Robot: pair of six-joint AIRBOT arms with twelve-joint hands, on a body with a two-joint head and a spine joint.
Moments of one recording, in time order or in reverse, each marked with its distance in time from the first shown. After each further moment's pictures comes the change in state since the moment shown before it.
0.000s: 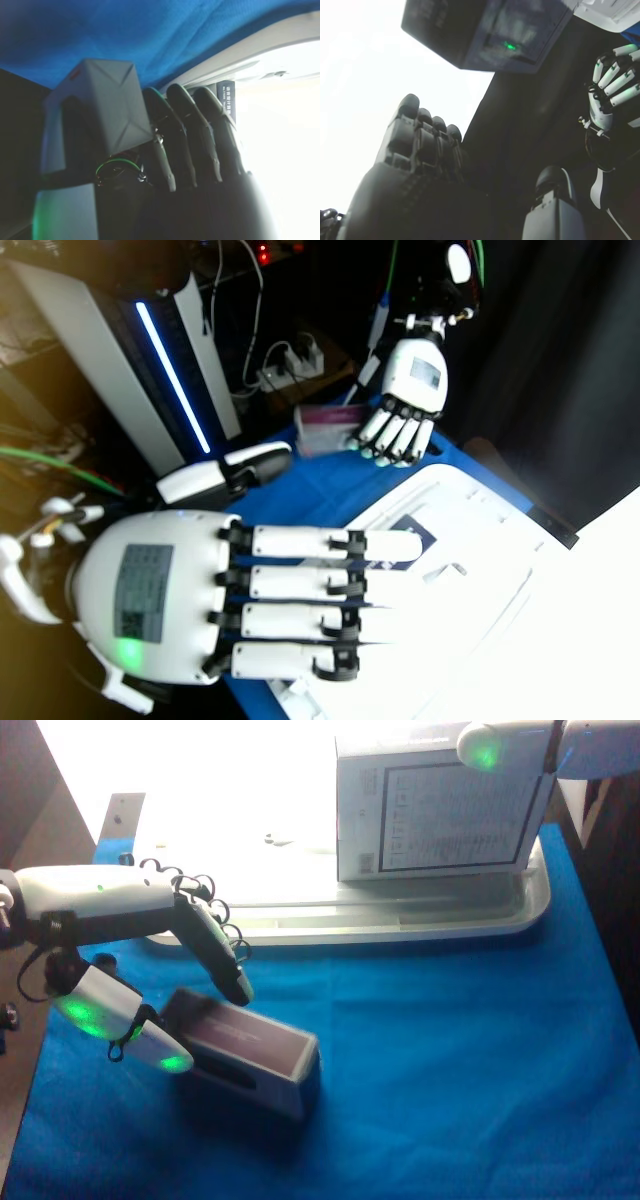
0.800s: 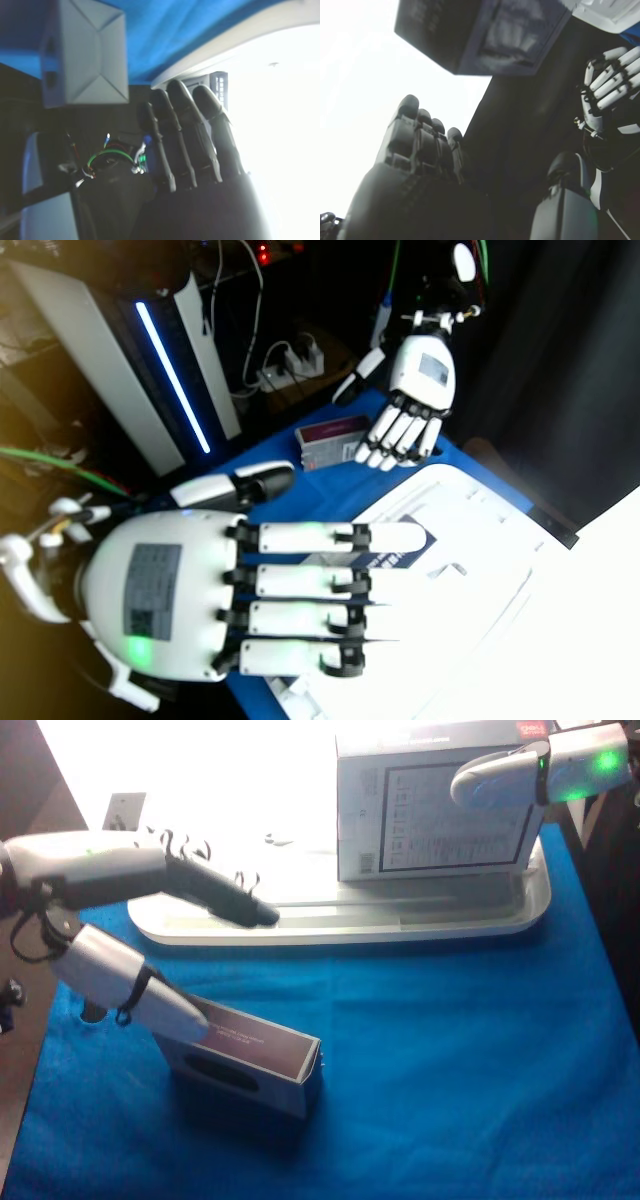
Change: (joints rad) left arm -0.031 -0.006 0.040 -0.071 -0.032 0.011; right arm 0.000 -0.014 0.013 -0.005 -0.002 0.000
